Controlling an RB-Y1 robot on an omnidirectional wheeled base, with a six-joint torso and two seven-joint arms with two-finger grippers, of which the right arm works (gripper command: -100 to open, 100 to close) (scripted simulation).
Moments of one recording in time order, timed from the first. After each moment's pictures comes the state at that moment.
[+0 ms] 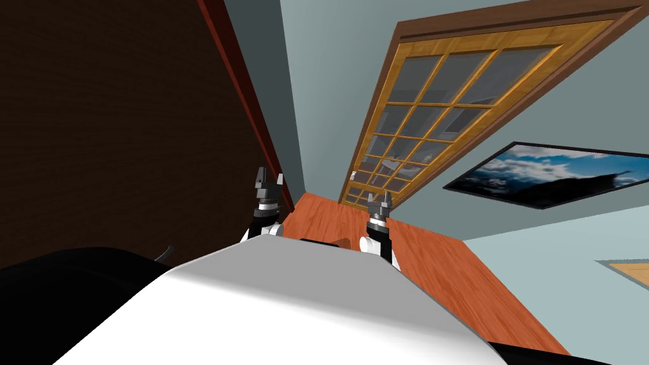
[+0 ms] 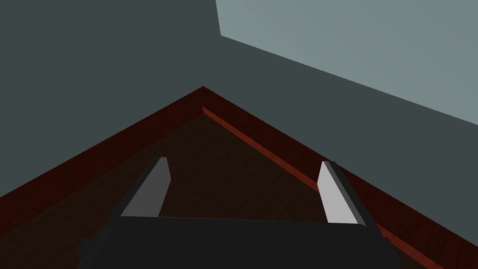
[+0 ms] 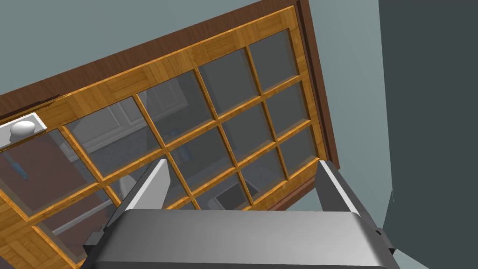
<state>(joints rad) 0.40 -0.07 0.01 -1.96 -0.17 -0.55 -0.21</state>
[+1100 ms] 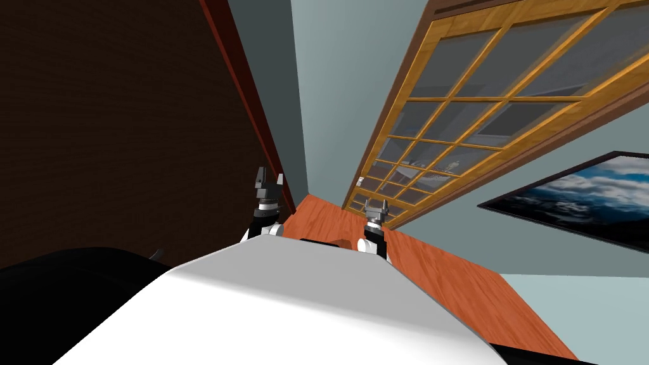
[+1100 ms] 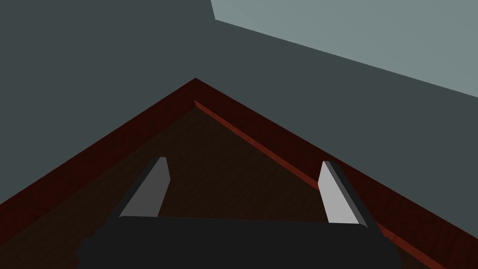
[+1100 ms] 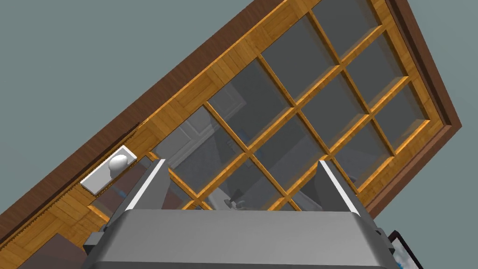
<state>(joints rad) 0.36 -0.09 0.01 -1.73 -0.31 -0.63 -0.42</state>
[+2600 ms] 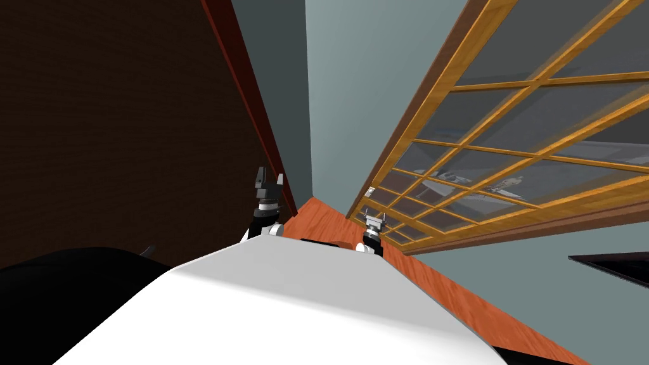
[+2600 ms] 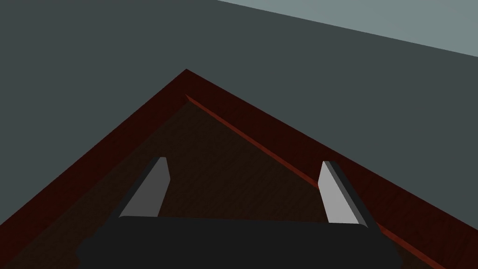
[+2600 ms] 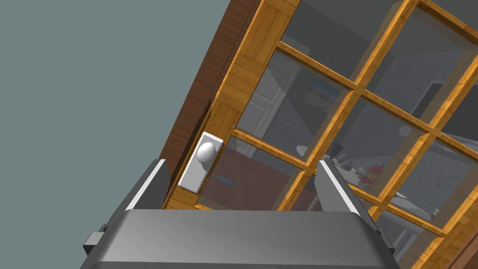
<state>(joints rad) 0.29 -0.11 0.00 -1.40 -0.51 -0.75 -0.73</state>
